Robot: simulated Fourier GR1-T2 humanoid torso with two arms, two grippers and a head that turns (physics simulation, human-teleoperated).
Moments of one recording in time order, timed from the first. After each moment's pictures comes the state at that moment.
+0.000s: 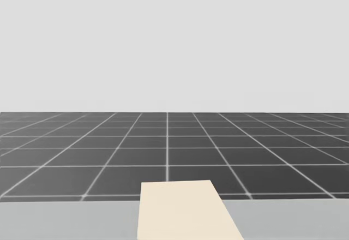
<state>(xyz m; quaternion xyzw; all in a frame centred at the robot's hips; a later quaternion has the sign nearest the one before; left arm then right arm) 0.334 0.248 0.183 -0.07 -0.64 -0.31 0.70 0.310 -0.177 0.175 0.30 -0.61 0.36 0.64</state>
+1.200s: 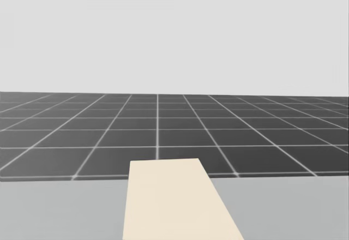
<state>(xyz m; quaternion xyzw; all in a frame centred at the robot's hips) 0.326 0.239 0.178 -0.06 -0.63 -0.35 0.69 0.398 -0.129 0.125 0.28 -0.50 0.40 0.71</state>
